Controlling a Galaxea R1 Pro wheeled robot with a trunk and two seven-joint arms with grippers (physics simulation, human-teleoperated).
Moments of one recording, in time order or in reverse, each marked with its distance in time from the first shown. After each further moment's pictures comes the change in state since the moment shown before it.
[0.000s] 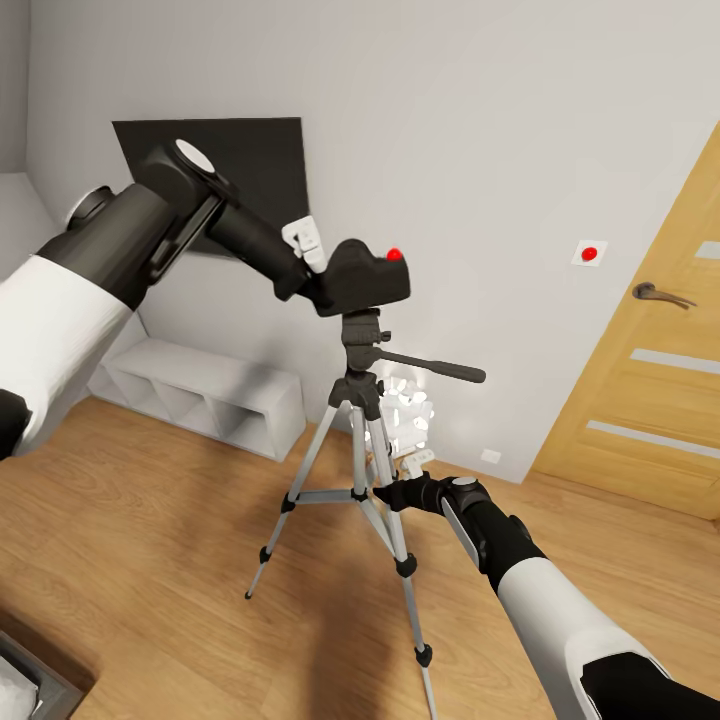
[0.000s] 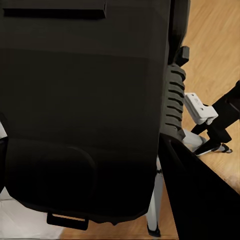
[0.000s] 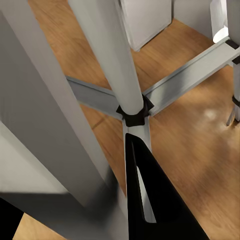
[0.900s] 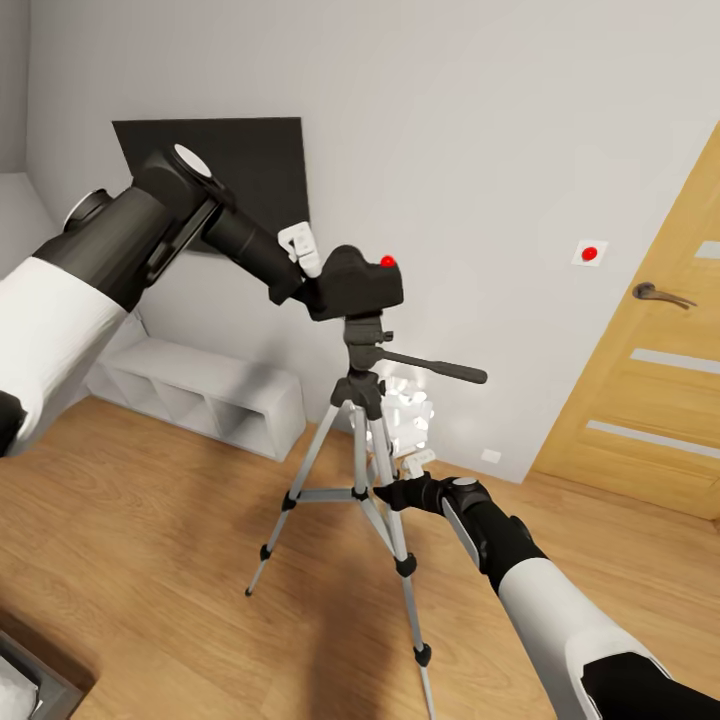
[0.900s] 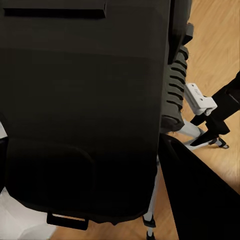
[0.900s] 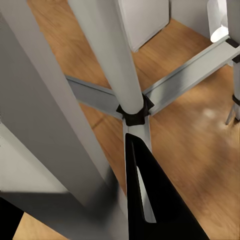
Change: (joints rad) left arm 0.000 0.016 -0.022 0.006 0.003 0.006 -0.011; right arm 0.000 -0.003 0.002 0.003 -0.018 -0.001 -0.013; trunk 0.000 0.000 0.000
